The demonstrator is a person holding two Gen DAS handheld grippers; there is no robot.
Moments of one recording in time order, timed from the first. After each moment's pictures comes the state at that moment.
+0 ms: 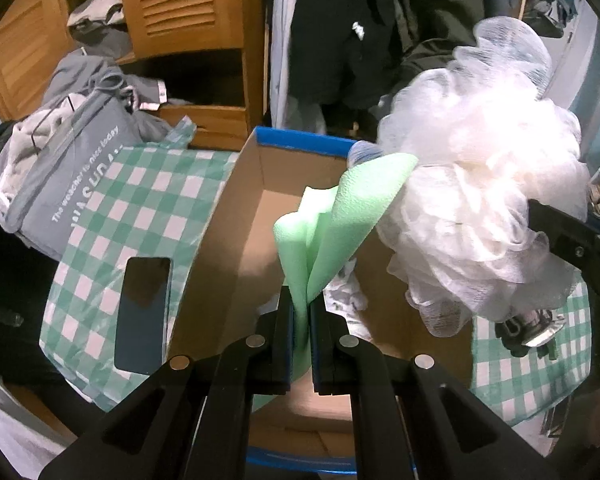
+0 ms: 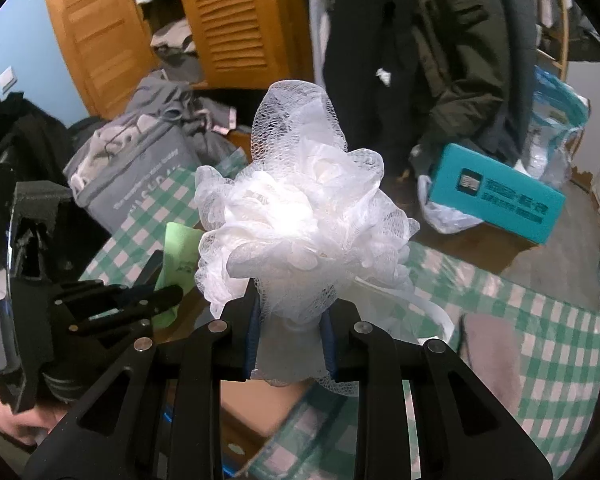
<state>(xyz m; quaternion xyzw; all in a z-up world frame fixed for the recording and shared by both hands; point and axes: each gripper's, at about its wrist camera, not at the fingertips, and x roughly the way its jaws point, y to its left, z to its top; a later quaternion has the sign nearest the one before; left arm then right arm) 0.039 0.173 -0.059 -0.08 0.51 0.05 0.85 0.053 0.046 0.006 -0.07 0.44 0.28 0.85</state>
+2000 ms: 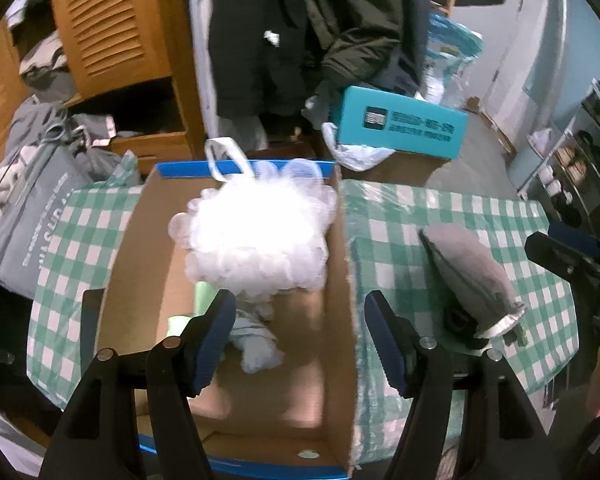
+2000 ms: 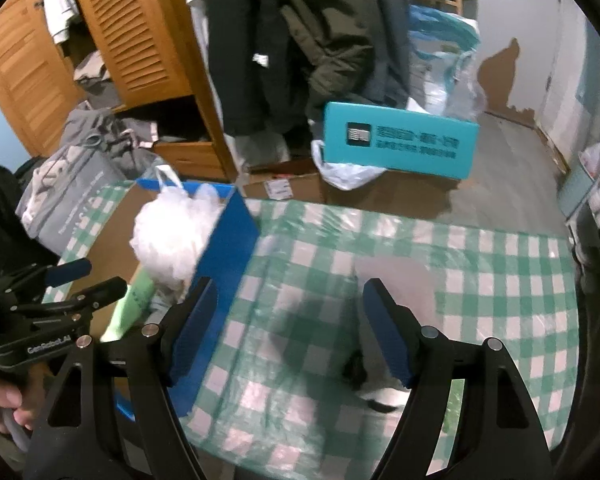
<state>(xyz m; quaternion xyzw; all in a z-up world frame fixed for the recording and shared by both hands) 0.050 0.073 -0.032 -0.03 0.50 -0.03 0.86 0.050 -0.117 0.004 0.00 0.46 0.15 0.87</state>
